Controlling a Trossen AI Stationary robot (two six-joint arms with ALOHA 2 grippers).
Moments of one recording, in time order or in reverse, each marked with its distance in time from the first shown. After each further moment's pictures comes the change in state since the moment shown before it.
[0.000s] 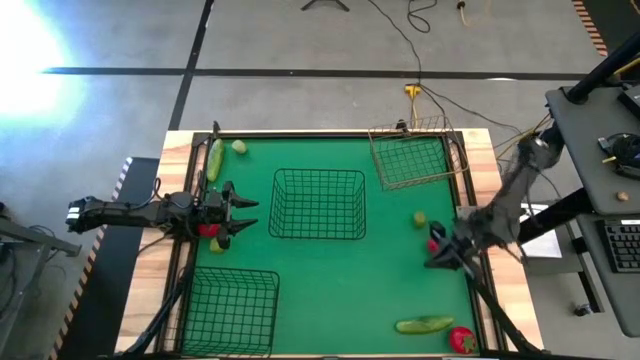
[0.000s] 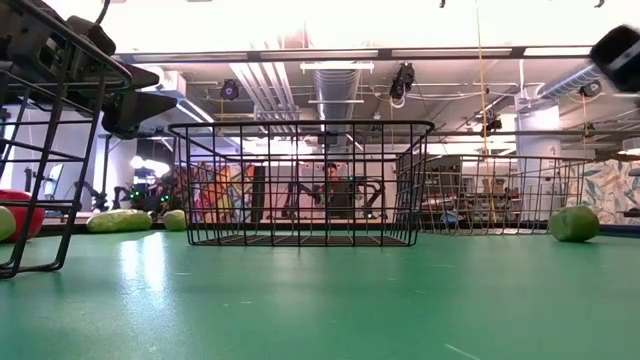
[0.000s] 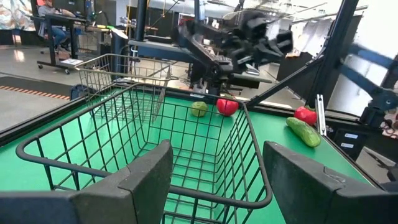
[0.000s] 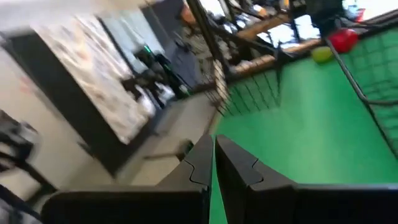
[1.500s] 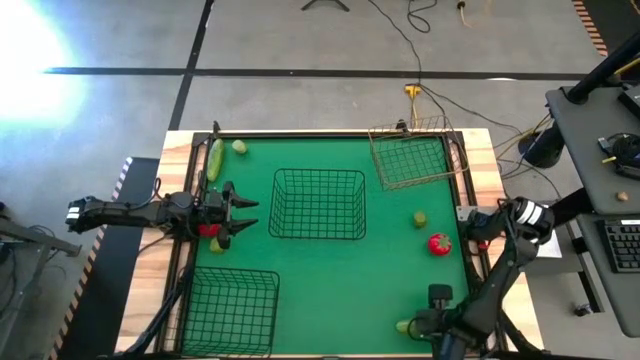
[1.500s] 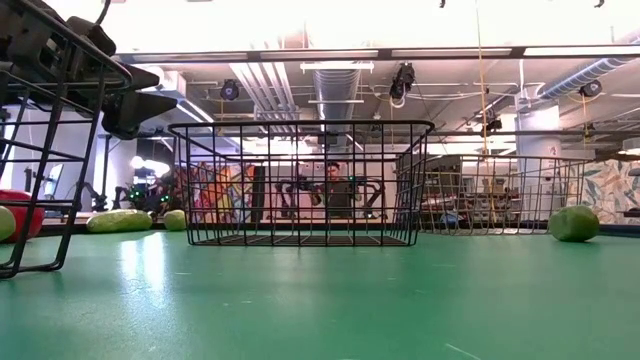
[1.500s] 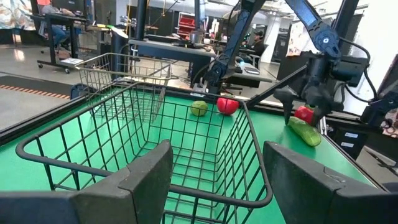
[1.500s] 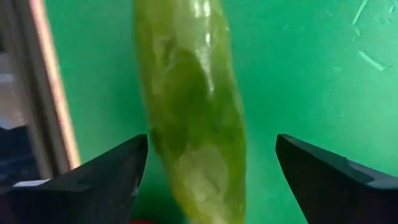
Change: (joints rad) left arm 0.000 0.004 0.000 0.000 0.000 0.000; right arm 0.069 1.257 0.937 -1.020 -0.505 0.602
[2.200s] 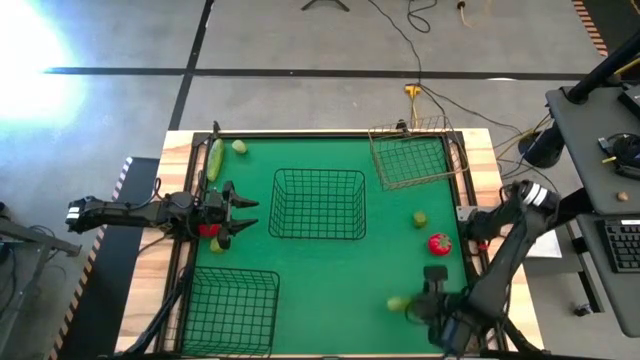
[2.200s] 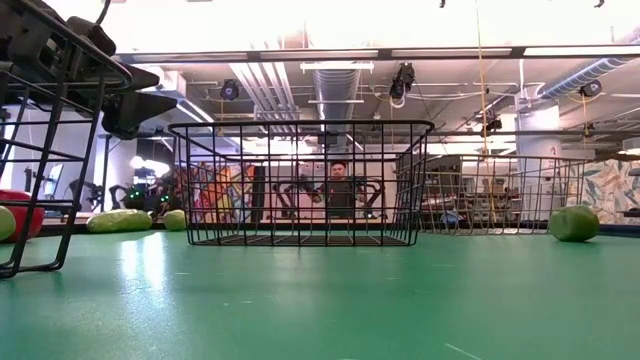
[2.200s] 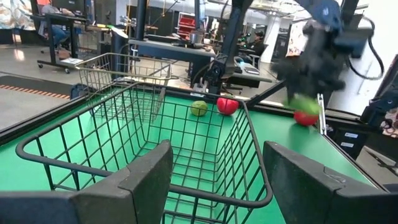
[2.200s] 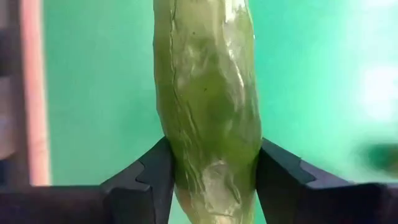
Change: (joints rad) left arm 0.000 0.000 0.000 0.000 0.000 0.000; right arm -0.085 -0.193 0.118 -0.309 0.300 -0.138
